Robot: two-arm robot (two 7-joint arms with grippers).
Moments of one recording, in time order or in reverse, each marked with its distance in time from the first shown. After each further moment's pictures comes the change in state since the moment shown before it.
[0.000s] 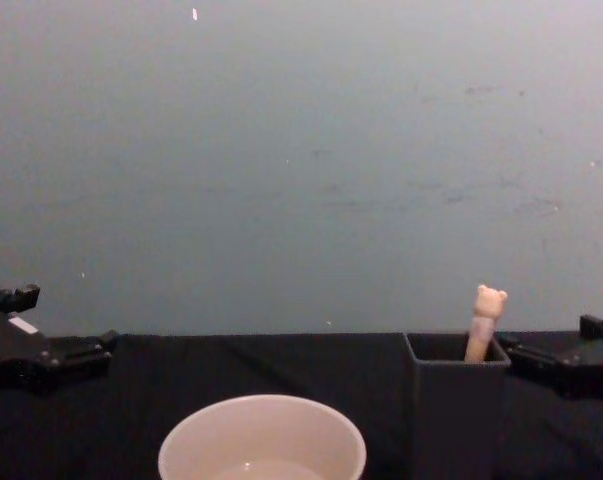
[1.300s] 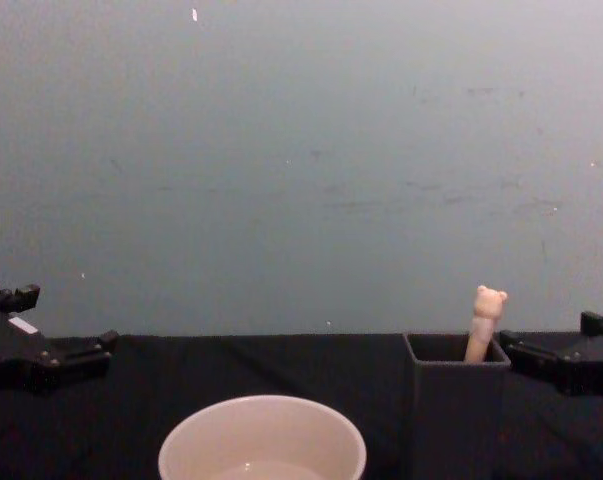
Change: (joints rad) left arm 0.000 0.000 0.000 0.000 0.000 0.000 0.000; right arm 0.000 0.001 0.001 -0.004 0.003 -0.003 -0.001
